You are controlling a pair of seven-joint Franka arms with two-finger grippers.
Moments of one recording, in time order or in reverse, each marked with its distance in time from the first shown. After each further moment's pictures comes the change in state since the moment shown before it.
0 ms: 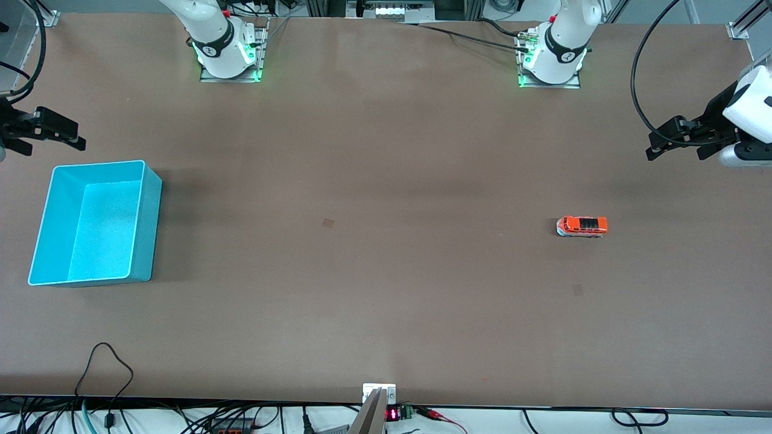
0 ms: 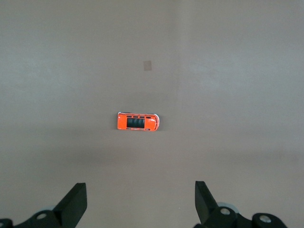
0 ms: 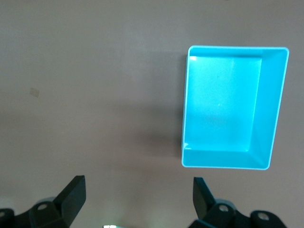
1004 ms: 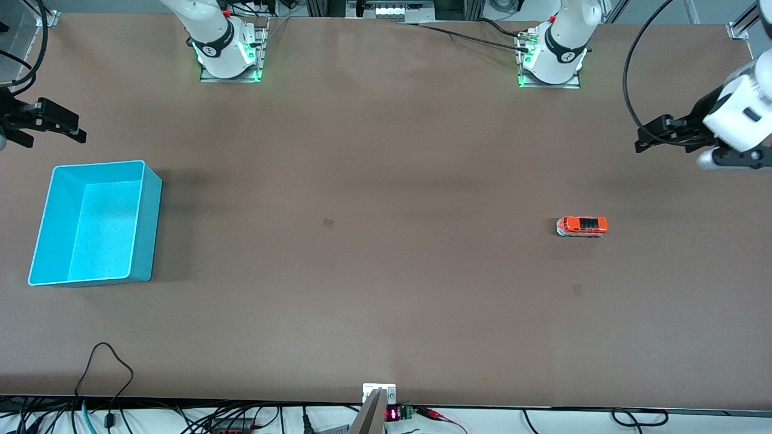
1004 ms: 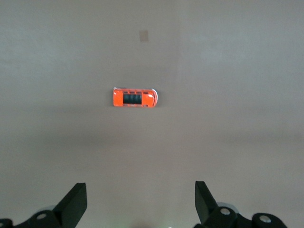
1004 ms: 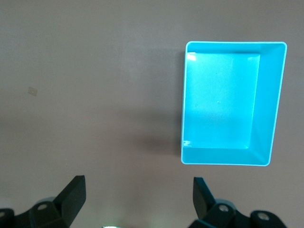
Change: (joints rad) left arm -0.020 0.054 -0.004 0.021 0.000 -0.122 0.008; right arm -0.002 -0.049 -0.008 -0.066 -0.002 0.040 0.001
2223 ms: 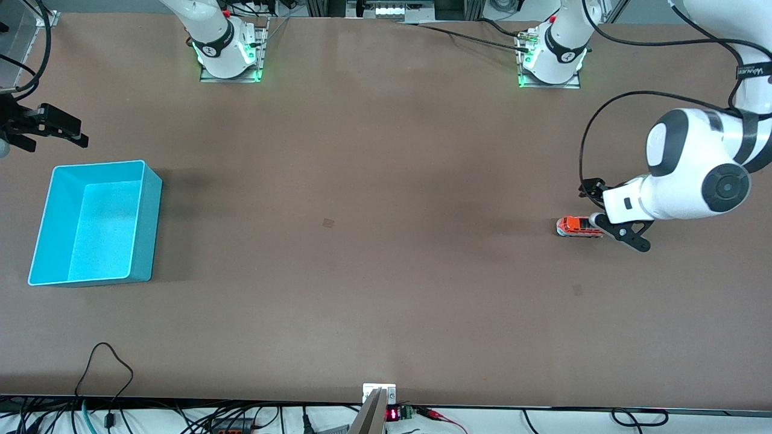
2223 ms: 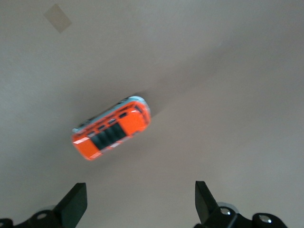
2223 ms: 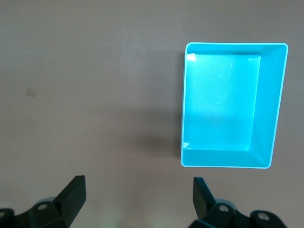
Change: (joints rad) left arm -0.009 0.312 0.001 -0.167 0.089 0.339 0.589; right arm 0.000 0.012 0.000 -0.003 0.000 0.014 0.000
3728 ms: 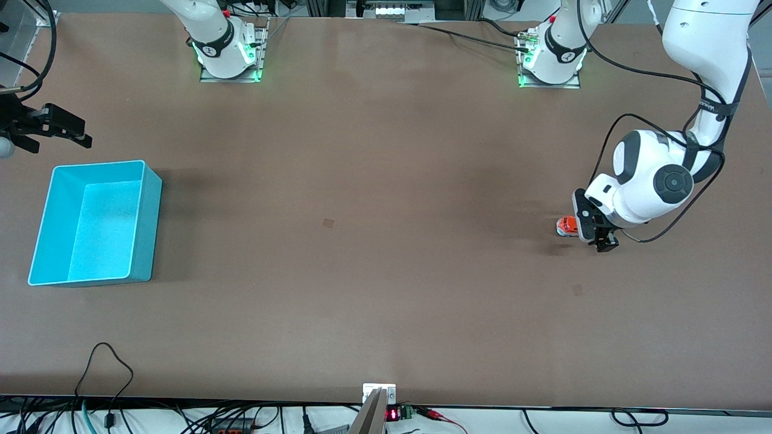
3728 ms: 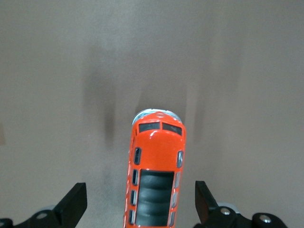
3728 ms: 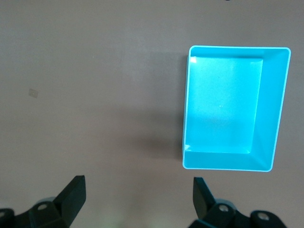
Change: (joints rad) left arm 0.057 0.086 -0.012 -0.272 0.069 0.582 0.844; right arm 0.003 0.000 0.010 0.002 0.000 0.005 0.000
